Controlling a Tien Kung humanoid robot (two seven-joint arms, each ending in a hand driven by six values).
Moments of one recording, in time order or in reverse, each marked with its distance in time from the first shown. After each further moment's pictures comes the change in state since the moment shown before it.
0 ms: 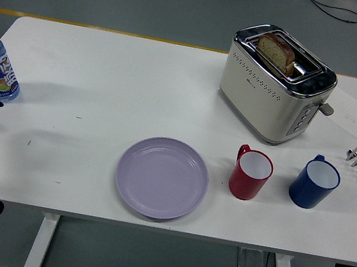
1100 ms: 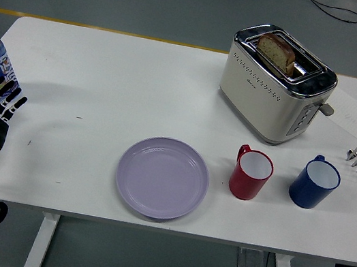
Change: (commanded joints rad) left arm 0.016 -0.028 0.010 0.000 -0.260 -0.123 0.029; right arm 0.002 0.000 0.003 0.001 -0.004 0.000 -0.004
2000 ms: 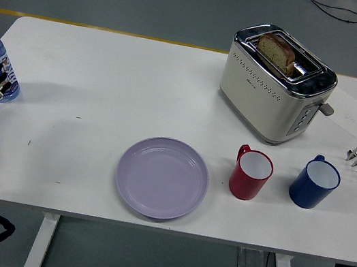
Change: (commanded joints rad) left arm 0.011 -0.008 0.068 0.034 0.495 0.161 -0.290; right arm -0.007 0.003 0.017 0.002 -0.031 0.002 -0.011
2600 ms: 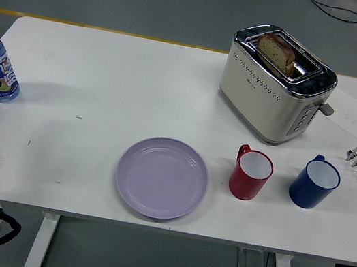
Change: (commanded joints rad) left arm -0.026 -0.020 0.005 0.060 -0.012 0.066 -0.087; right arm 0.018 0.002 0.001 0.000 -0.005 0.002 -0.002
